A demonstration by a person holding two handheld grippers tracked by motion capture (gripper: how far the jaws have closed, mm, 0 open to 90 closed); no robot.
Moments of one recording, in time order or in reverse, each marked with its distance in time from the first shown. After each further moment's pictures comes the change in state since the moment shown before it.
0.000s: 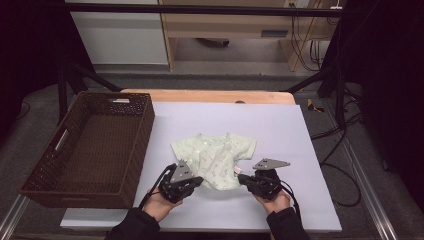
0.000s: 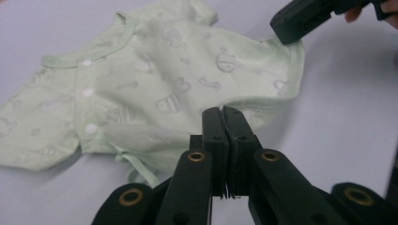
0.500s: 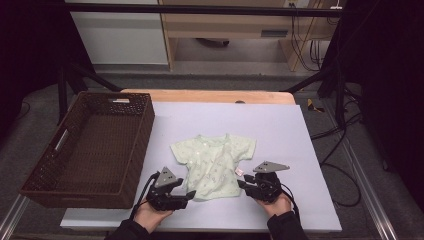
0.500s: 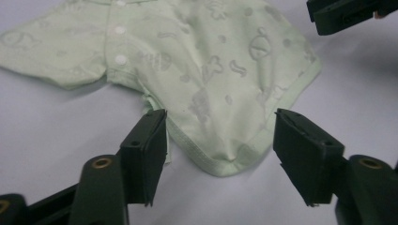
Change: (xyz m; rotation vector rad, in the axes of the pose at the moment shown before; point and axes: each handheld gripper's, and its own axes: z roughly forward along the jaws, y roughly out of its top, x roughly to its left) left arm 0.010 -0.031 -0.002 0.002 0.070 -0.268; right arm -0.006 -0.008 0.006 0.014 -0.074 -0.003
